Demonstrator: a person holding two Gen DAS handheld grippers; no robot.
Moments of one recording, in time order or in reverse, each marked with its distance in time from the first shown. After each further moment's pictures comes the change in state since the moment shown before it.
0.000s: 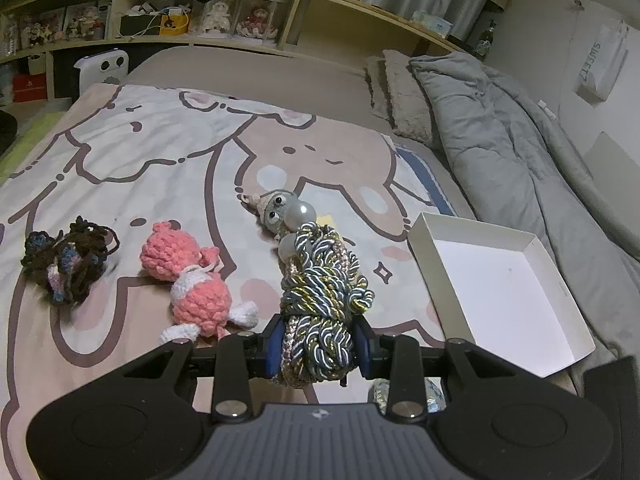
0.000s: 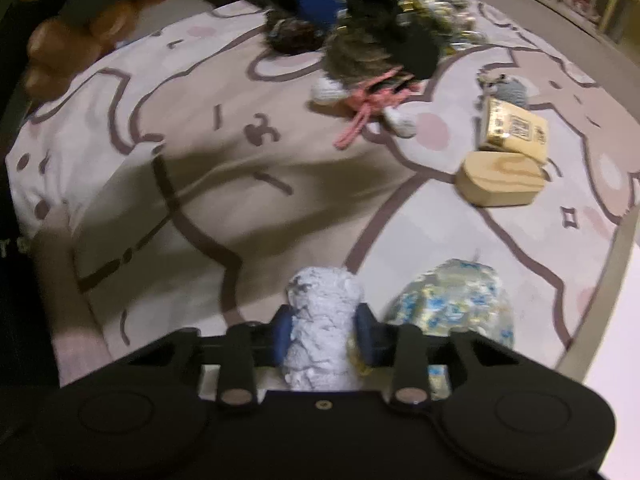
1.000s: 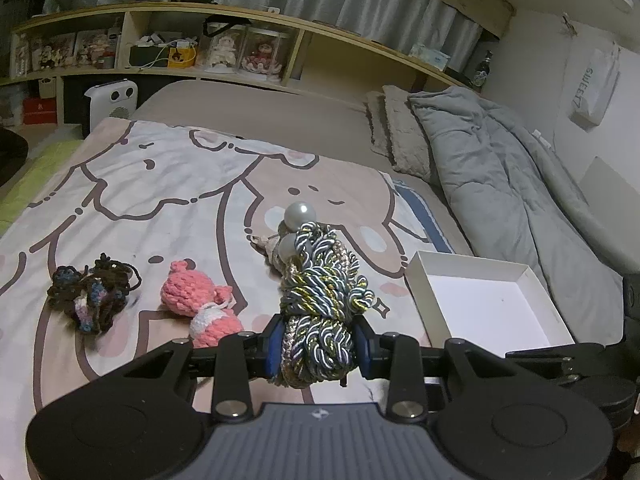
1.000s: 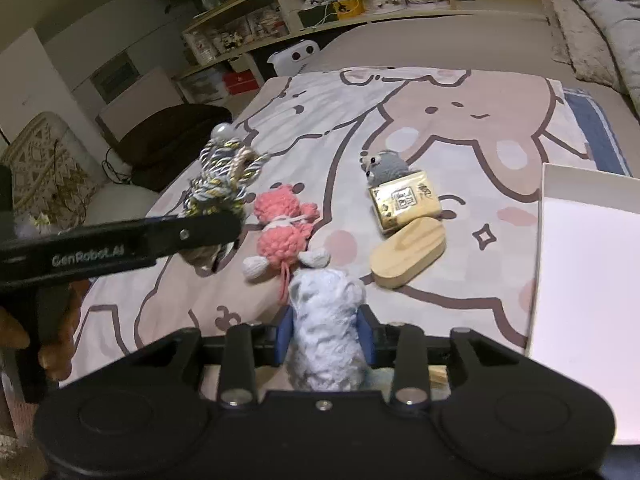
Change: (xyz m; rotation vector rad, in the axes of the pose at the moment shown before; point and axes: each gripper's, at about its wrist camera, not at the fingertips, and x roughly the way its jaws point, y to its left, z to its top) left arm -0.033 0.002 0.011 -0.002 -0.095 0.005; right arm -0.071 -0.074 0.025 0.485 -0.284 0.032
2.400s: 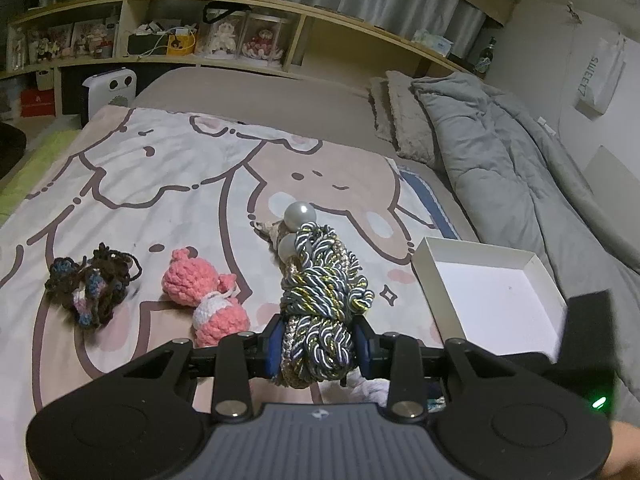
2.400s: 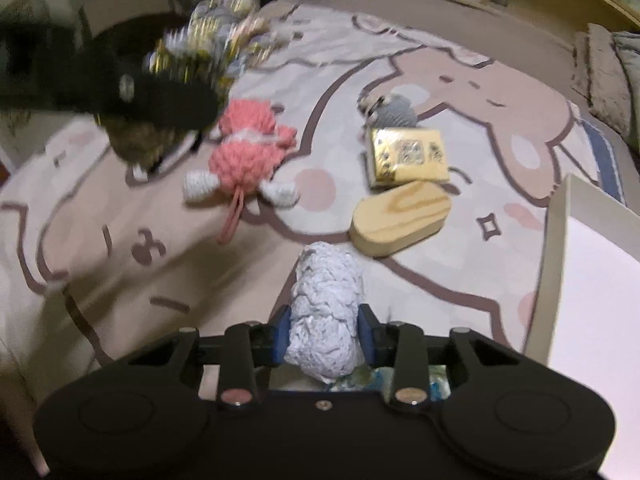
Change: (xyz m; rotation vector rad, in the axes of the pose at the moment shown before) left arm 0.010 0.003 -0.001 0.009 0.042 0.007; right arm 0.066 0.025 -0.019 -0.231 0.116 -0.208
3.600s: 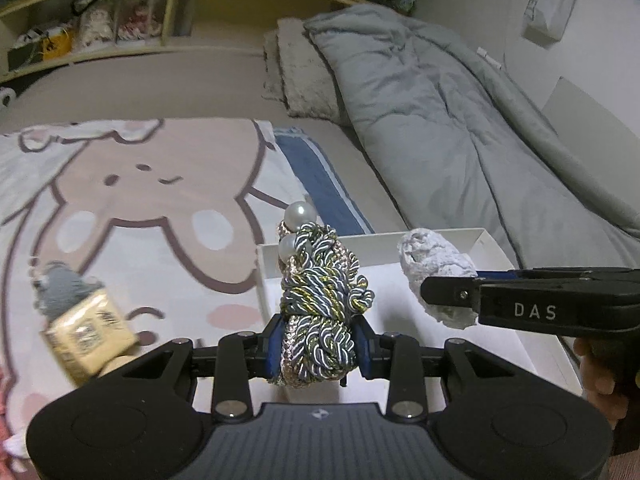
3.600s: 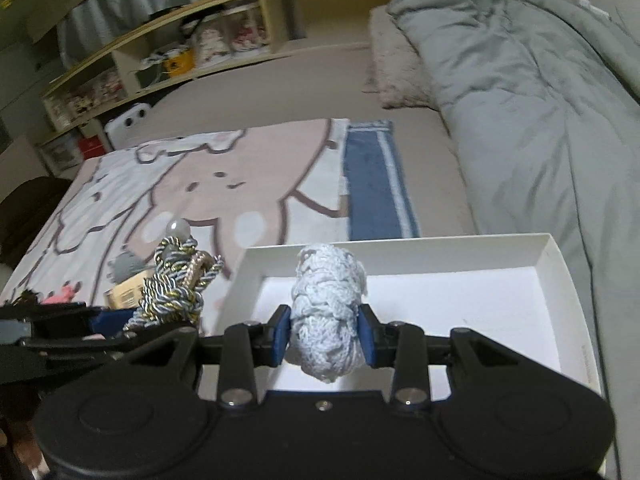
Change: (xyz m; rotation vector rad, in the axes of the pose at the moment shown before) left arm 0.181 -0.181 0.035 0.149 0.112 -0.132; right arm -0.059 -0.265 0.003 0.411 -0.176 -0.180
